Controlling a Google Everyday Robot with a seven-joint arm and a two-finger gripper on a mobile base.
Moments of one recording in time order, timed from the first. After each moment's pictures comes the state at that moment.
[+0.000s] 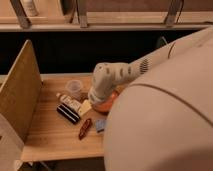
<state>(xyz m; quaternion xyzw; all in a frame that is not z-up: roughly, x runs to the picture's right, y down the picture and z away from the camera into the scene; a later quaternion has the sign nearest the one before) -0.070 0.099 0.697 0.02 -0.35 -0.82 0.45</state>
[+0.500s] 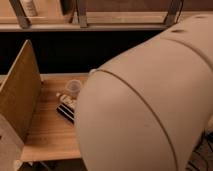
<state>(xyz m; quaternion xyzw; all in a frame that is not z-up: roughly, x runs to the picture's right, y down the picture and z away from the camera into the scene) -0.083 0.140 0.710 -0.02 -0.39 -0.81 0.43</state>
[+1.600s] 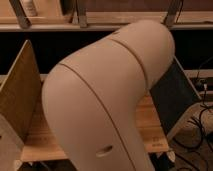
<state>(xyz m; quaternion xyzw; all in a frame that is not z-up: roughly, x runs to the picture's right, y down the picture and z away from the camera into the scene) -0.125 0.225 0.728 -0.07 -0.48 -0.79 0.39</state>
